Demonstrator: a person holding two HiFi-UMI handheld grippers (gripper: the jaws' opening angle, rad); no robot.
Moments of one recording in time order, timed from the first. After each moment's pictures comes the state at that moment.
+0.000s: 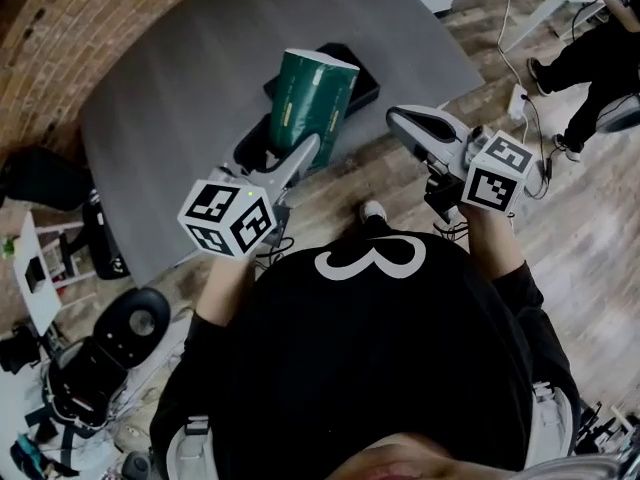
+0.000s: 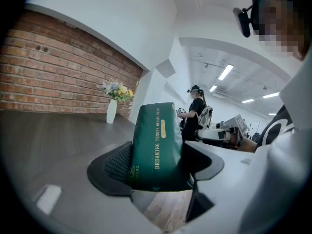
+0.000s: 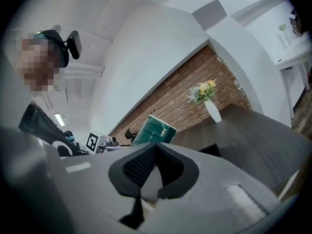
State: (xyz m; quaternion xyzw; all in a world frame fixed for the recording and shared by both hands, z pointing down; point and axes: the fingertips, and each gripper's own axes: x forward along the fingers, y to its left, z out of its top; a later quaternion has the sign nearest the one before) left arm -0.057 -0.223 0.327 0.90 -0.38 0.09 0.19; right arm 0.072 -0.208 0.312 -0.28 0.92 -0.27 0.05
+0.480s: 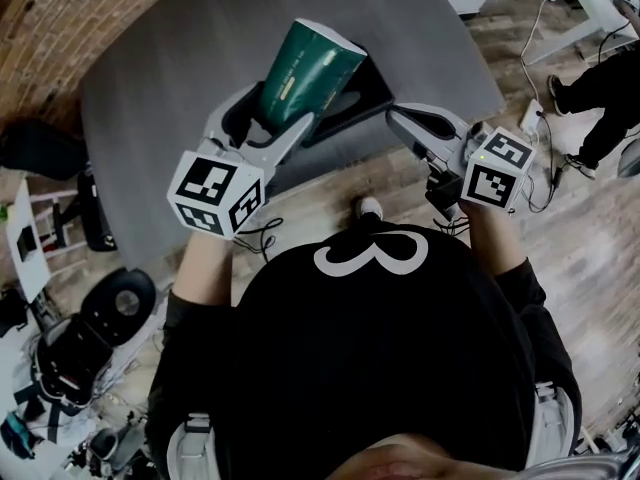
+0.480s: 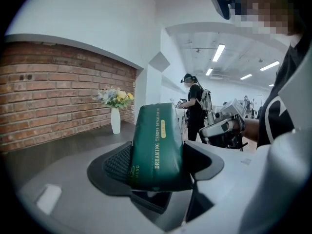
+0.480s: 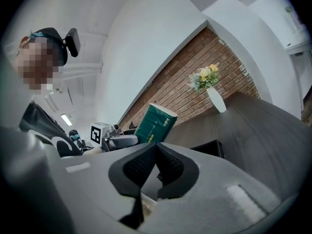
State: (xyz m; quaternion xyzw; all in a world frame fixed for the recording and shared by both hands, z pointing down) left arm -0.064 -0.282 0.331 0.90 -0.39 0.16 0.09; right arm 0.062 -0.256 0.344 -0.23 0.92 -0.30 0.01
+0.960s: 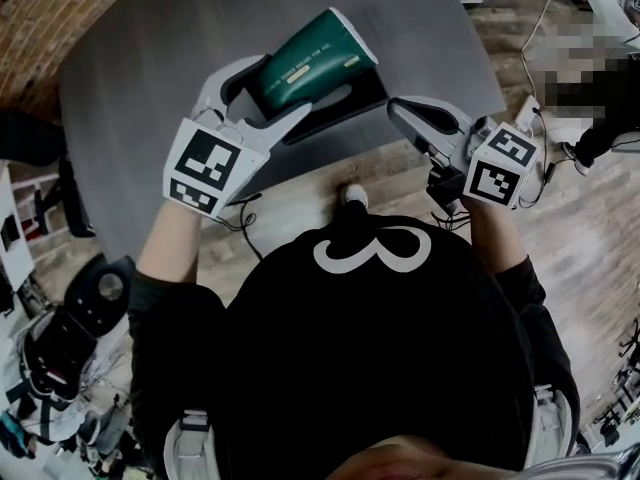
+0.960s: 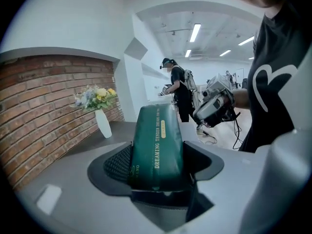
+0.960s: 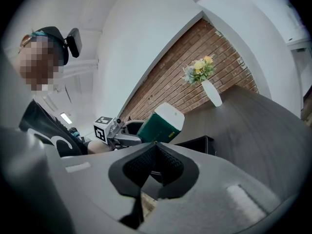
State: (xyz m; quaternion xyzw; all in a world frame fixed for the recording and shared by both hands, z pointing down) left arm -0.056 -0.303 0.360 0.91 -0.31 0.26 -0.01; right arm 0.060 -0.269 0.368 -0.22 0.92 -0.32 -0.03
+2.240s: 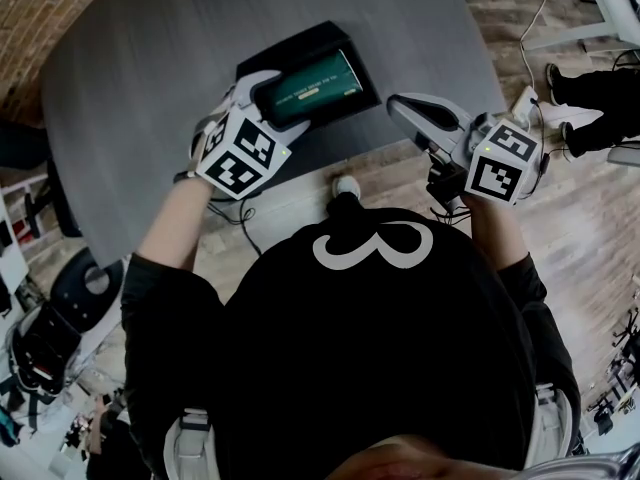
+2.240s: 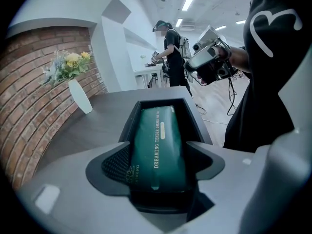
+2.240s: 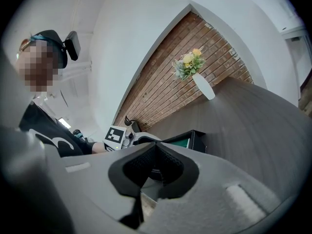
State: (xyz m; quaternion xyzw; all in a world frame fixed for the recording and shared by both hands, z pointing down) left arm -0.042 -0.287 0.497 0.87 -0.23 0.43 0.01; right arm 0.072 -0.267 0.406 -0.22 0.91 -0.35 -0.03
